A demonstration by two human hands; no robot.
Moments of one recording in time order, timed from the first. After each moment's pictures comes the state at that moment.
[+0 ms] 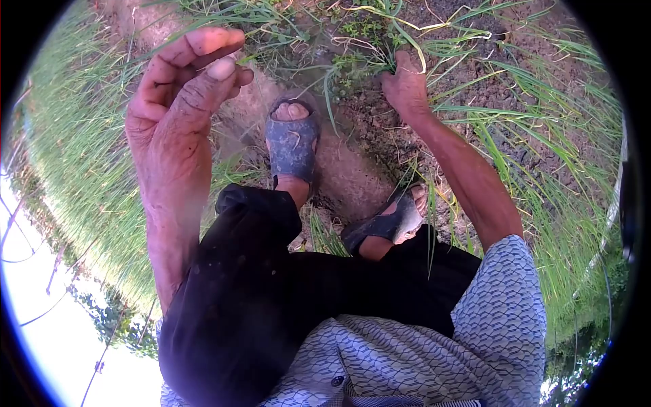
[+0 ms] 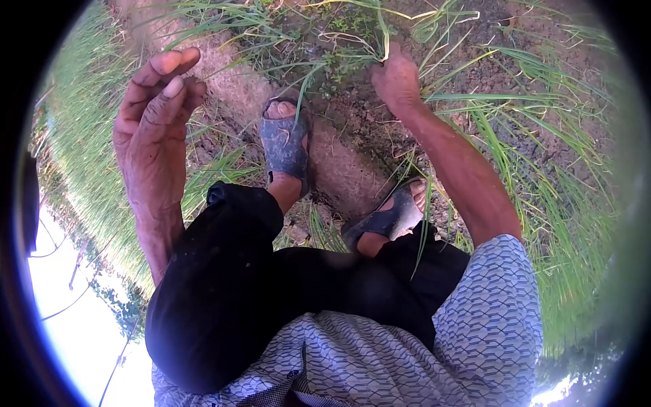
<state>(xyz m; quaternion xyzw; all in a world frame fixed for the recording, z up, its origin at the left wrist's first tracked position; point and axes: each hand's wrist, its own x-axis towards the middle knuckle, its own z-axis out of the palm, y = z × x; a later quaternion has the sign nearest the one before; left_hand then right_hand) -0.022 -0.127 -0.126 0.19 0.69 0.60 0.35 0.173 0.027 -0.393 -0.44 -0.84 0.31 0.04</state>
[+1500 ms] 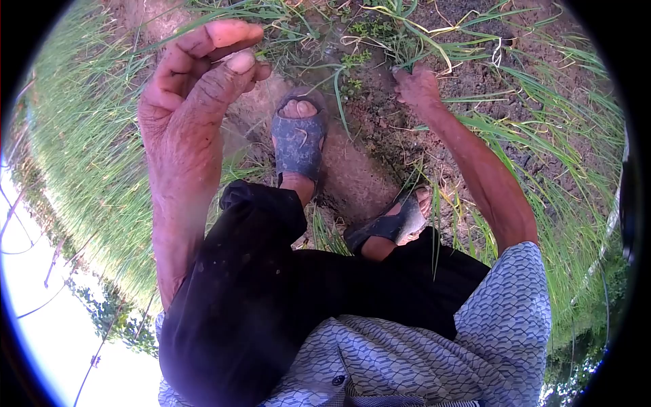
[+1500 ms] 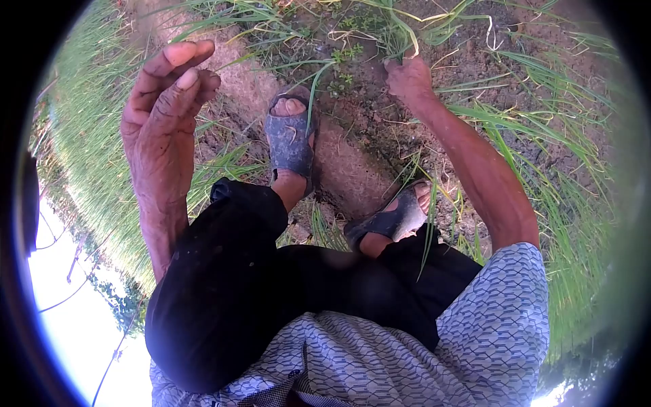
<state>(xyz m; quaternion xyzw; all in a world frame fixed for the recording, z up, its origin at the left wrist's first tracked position) -0.024 -0.130 -0.128 0.22 0.70 0.57 0.36 0.180 0.040 -0.413 -0.56 -0.53 0.64 -0.03</state>
